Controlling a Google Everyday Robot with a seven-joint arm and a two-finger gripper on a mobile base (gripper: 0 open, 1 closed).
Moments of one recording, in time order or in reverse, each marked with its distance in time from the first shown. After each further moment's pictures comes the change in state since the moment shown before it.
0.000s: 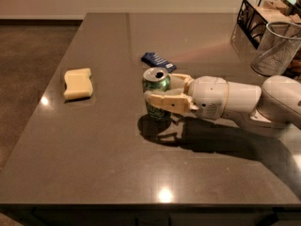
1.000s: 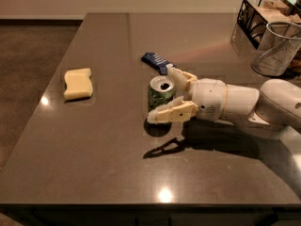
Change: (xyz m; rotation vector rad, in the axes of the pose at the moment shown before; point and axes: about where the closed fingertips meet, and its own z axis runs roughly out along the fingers) arm 0.009 -0.007 0.000 0.018 -0.002 -0.002
